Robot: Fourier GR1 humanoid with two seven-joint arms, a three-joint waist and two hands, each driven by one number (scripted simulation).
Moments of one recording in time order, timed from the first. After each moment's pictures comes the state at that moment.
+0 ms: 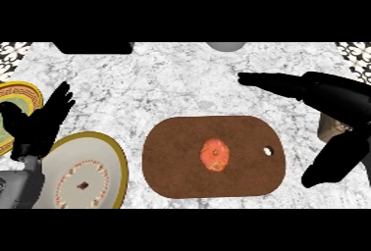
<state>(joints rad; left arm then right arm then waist) -0.19 0.39 0.03 -1.39 0.20 0.04 0.20 -0.59 -0.43 0.06 -1.82 0.00 0.89 0.39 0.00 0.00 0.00</state>
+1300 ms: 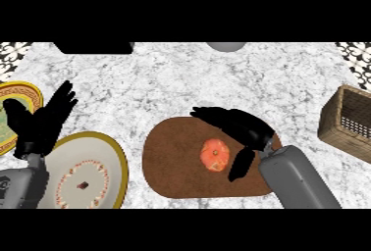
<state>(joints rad) -0.21 0.33 0.09 -1.40 0.14 0.00 0.23 -0.43 -0.16 0.33 -1.38 0.66 0.51 -0.12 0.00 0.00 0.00</state>
